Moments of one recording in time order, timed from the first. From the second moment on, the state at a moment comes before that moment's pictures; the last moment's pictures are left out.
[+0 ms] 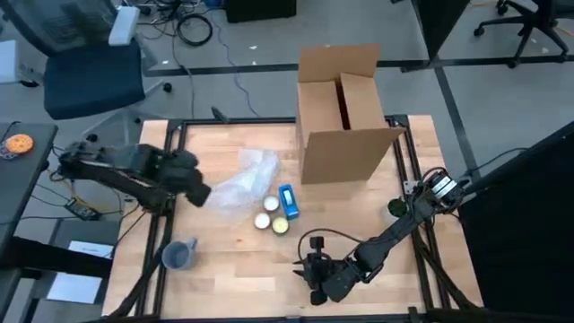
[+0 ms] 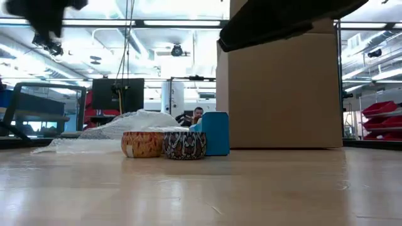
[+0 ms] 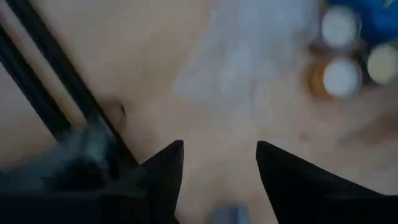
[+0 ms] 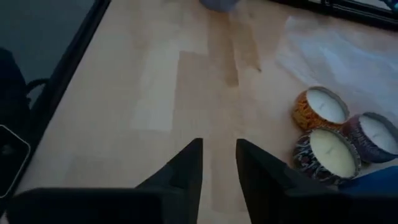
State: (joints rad) left arm -0.24 1.00 1.19 -1.54 -0.15 -1.30; right arm 0.68 1.91 1.21 0.01 0.68 0.25
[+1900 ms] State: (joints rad) left arm -0.91 1.38 0.82 -0.90 0.08 -1.58; right arm 0.65 1.91 1.21 -0.08 0.66 0.38
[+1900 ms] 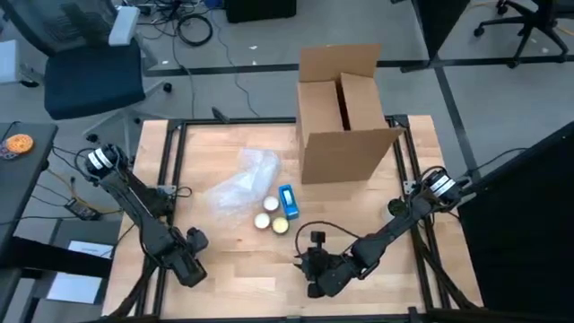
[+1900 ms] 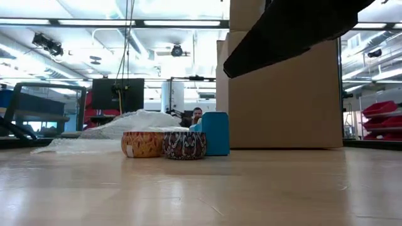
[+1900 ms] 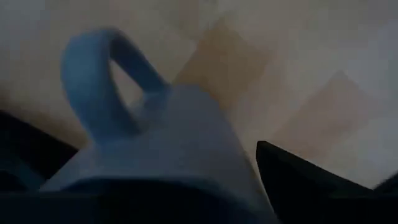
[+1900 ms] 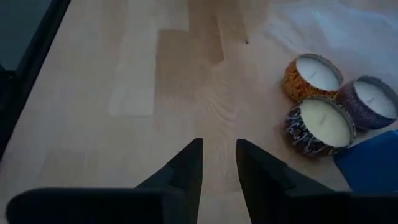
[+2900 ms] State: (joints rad) left arm -0.84 1.38 0.88 -0.95 0.06 -1.50; right arm 0.65 1.91 1.21 -0.08 0.66 0.38
